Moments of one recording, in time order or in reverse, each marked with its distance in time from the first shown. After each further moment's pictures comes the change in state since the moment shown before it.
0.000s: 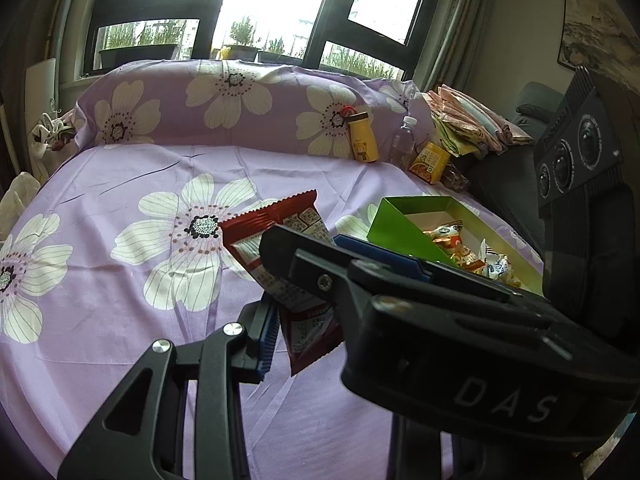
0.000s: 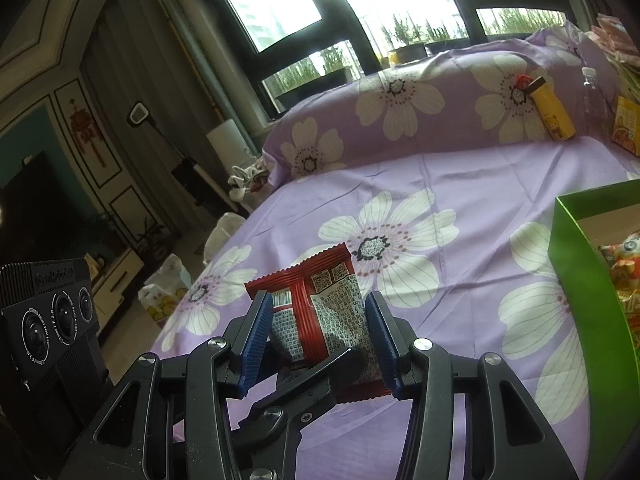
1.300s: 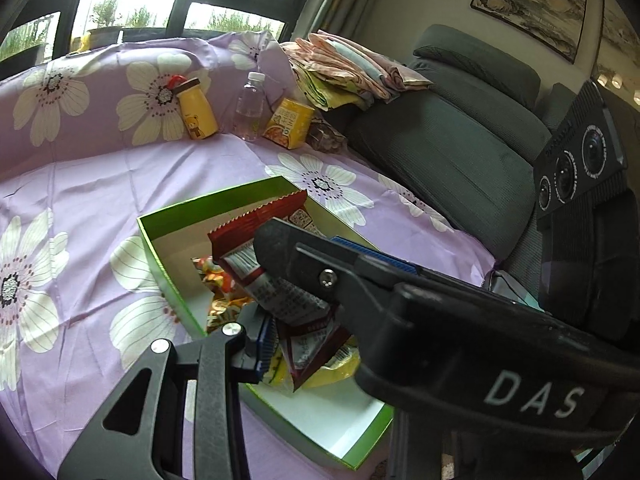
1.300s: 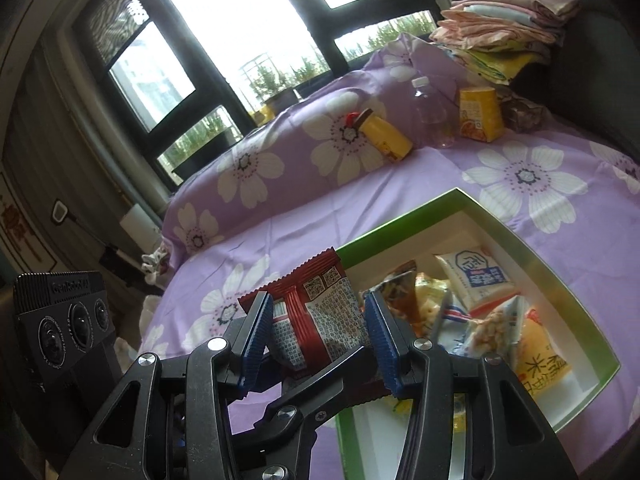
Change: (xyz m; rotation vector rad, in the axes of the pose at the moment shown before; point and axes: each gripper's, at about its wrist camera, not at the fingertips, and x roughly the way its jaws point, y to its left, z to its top) left arm 0.103 -0.180 0.044 0.147 0.187 -0.361; right arm -0.132 -0.150 0.035 0.279 -0.127 -0.273
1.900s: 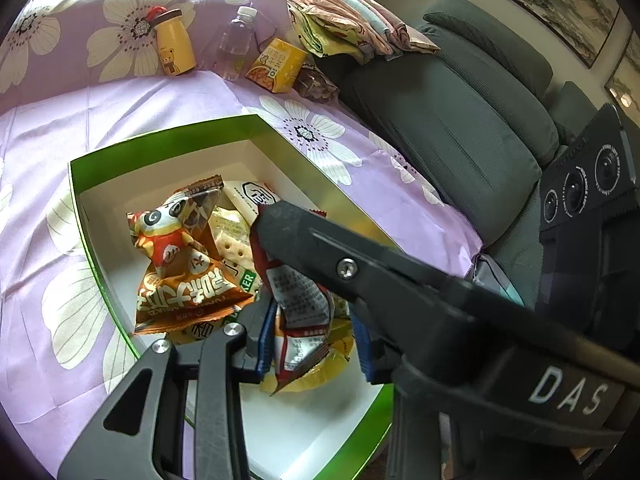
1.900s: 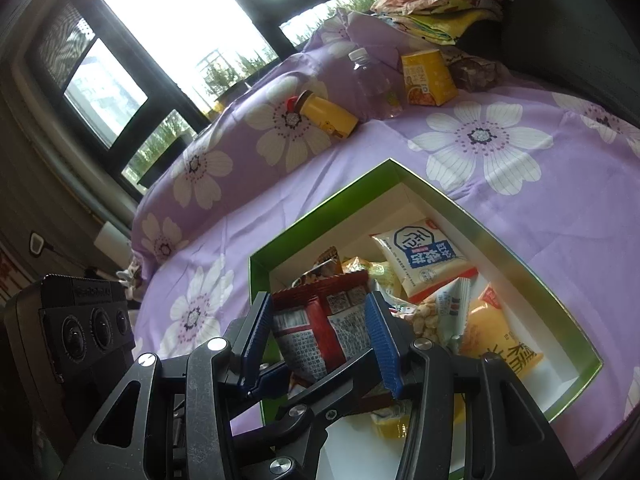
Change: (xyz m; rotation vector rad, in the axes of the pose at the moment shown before) left arm 0.057 -0.002 0.000 -0.100 0.175 -0.080; right arm 0.011 -0.058 0.001 0.138 0.064 -0.063
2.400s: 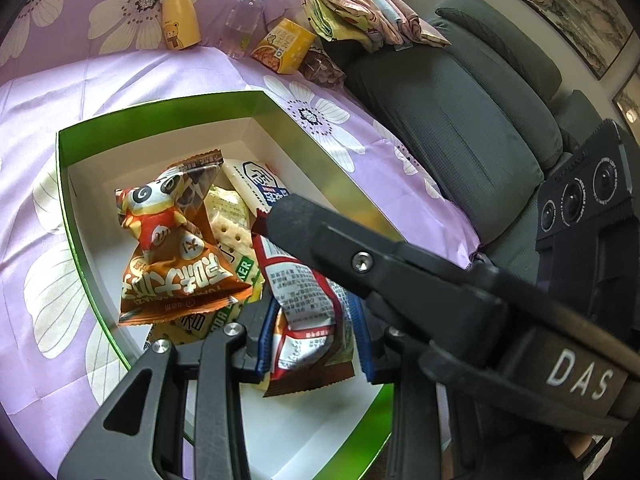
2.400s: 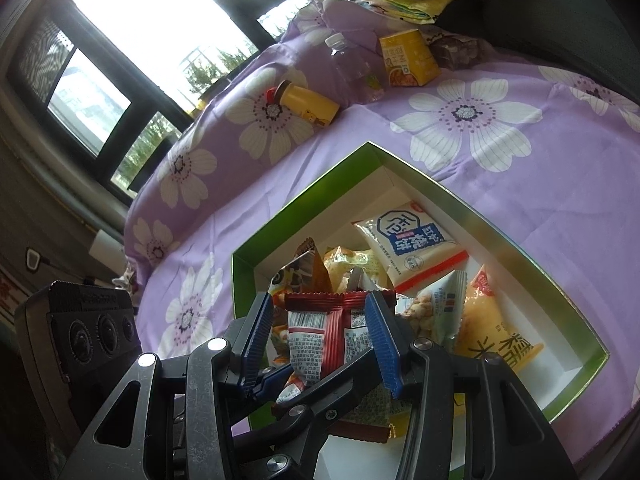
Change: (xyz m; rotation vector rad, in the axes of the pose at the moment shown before) left arm 0.013 0.008 0.000 -0.065 0.046 -0.025; right arm 0.008 -0.013 0.000 0.065 0.037 -0.012
